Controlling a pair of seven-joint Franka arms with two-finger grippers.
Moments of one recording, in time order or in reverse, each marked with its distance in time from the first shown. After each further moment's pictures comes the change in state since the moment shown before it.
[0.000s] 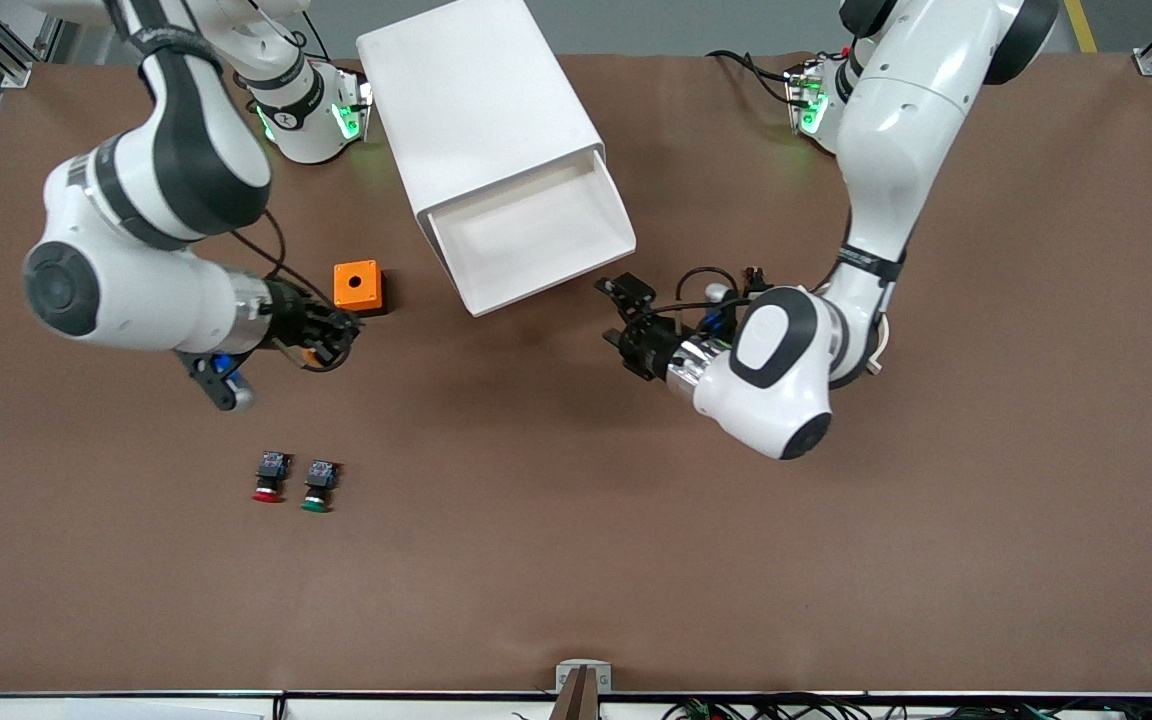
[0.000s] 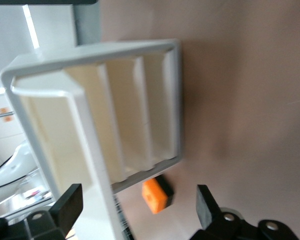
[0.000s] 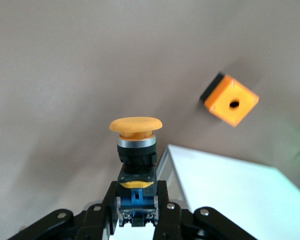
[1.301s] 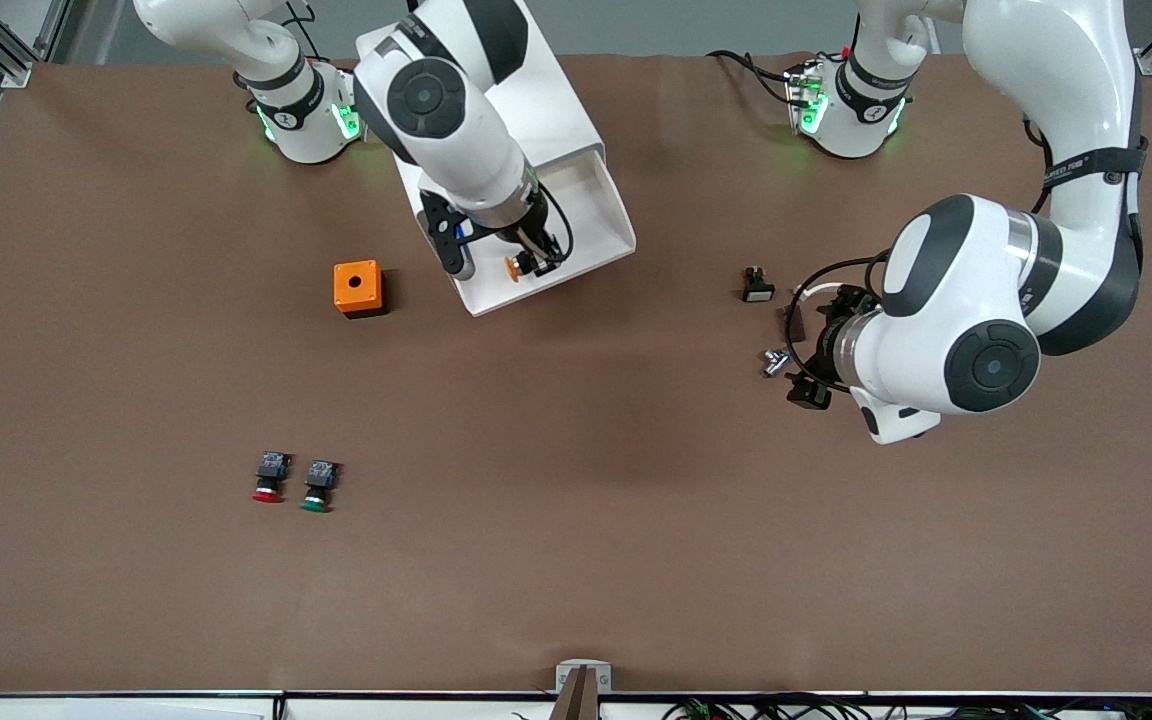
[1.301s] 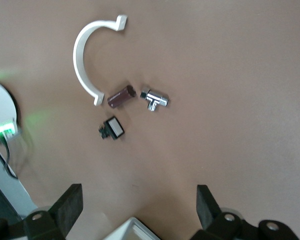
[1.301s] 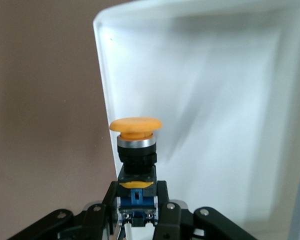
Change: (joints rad) left arm 0.105 -0.234 0.002 0.025 0.714 -0.113 0.918; right arm 0.451 -0.030 0.003 -0.151 -0.055 0.415 0.738
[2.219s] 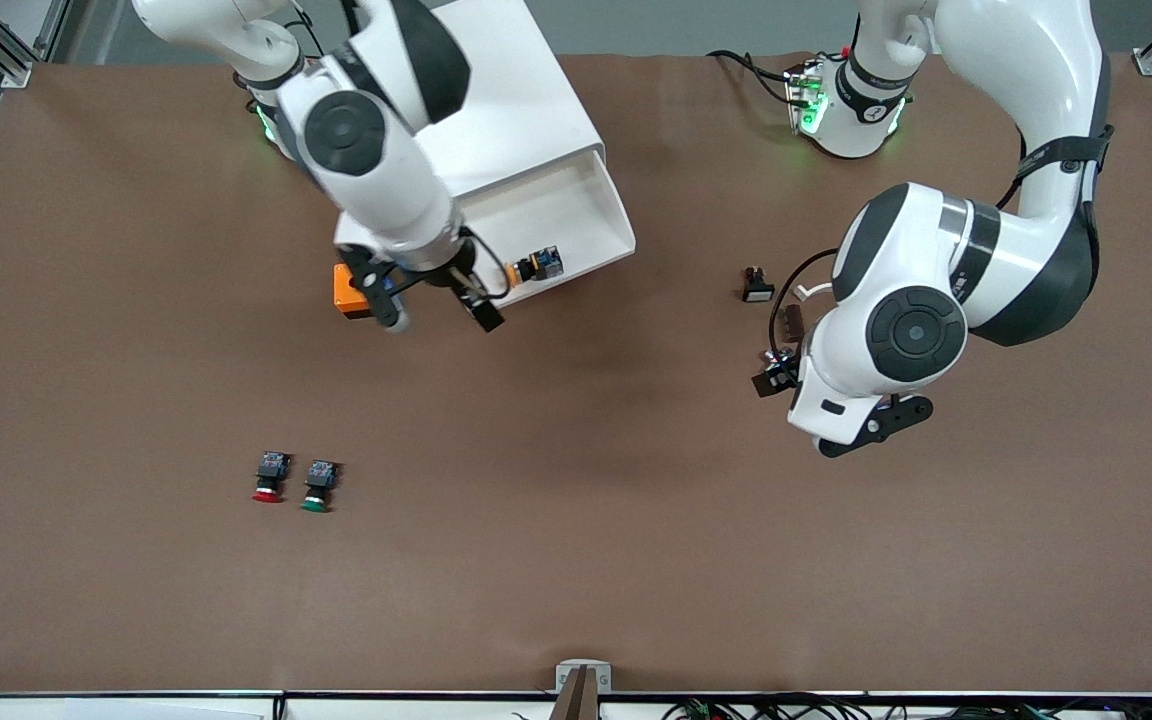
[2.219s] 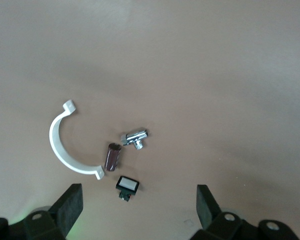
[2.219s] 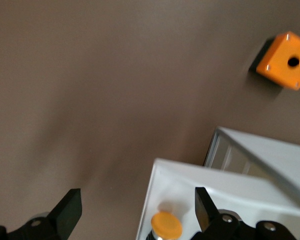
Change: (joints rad) left arm -0.046 0.000 -0.035 -0.015 0.163 0.128 0.638; right arm -0.192 -0.007 -0.033 0.109 -0.102 -0.164 -0.472
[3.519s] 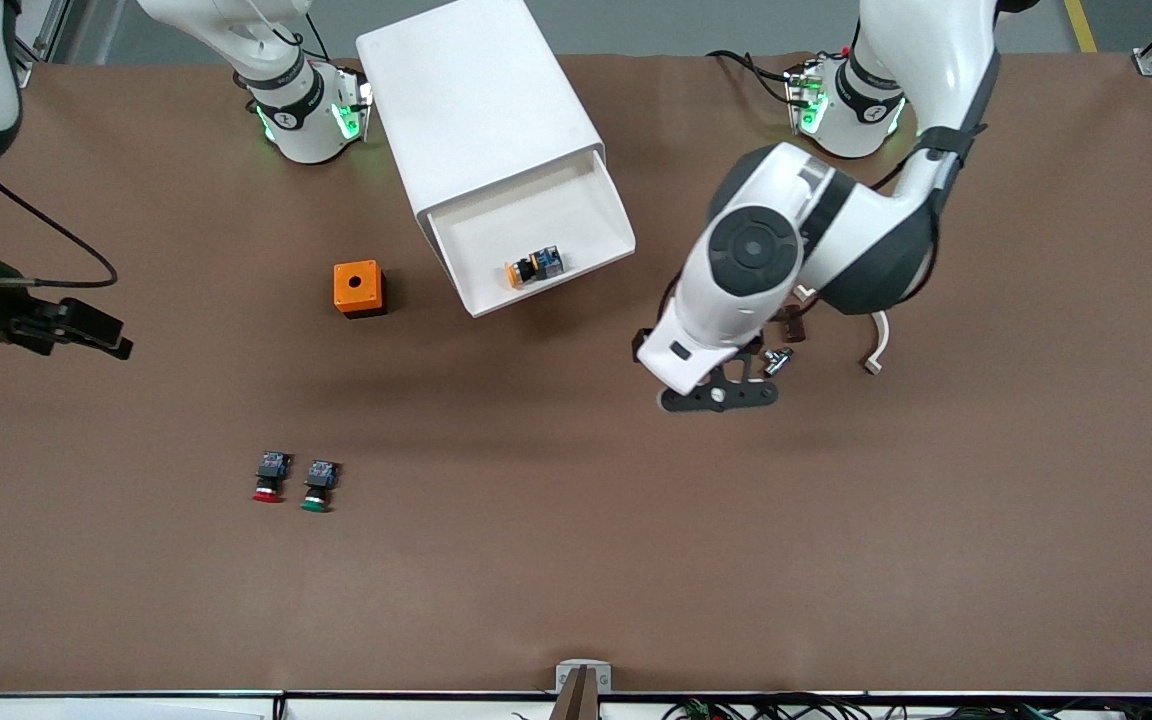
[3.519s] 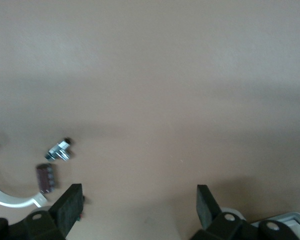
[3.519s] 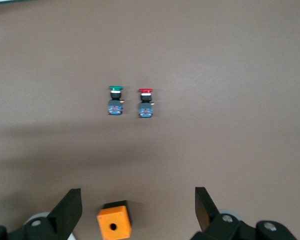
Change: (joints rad) left arm -0.135 0.015 -0.113 -0.032 0.017 0.200 0.035; right arm -0.418 -0.109 -0.201 0.107 -0.057 -0.198 -1.444
